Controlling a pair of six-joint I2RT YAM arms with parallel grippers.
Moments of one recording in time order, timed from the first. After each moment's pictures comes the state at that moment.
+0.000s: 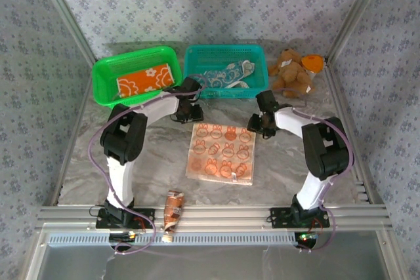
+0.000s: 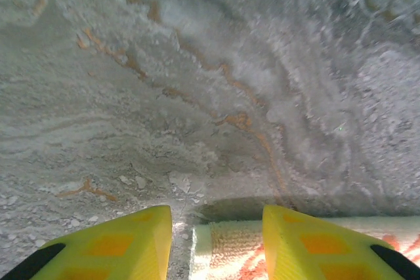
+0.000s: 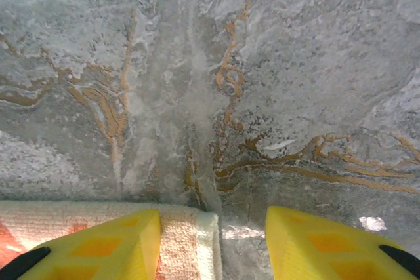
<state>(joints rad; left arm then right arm) -0.54 2.04 1.47 -0.65 0.08 -0.58 0.31 1.74 1.01 -0.46 -0.05 0.55</state>
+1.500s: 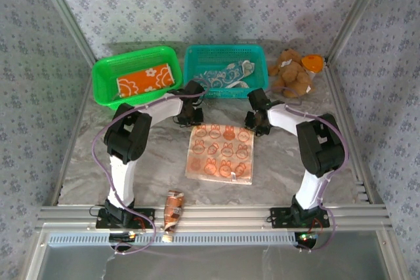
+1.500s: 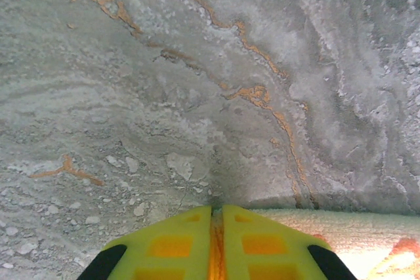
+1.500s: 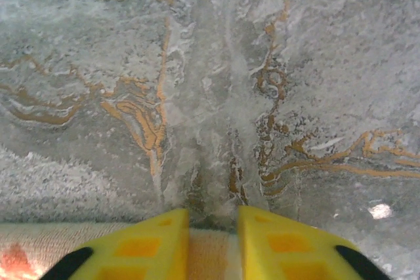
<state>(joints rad) -0.57 2.07 1.48 -0.68 0.05 -0.62 0.37 1.79 1.09 -0.51 0.01 0.68</state>
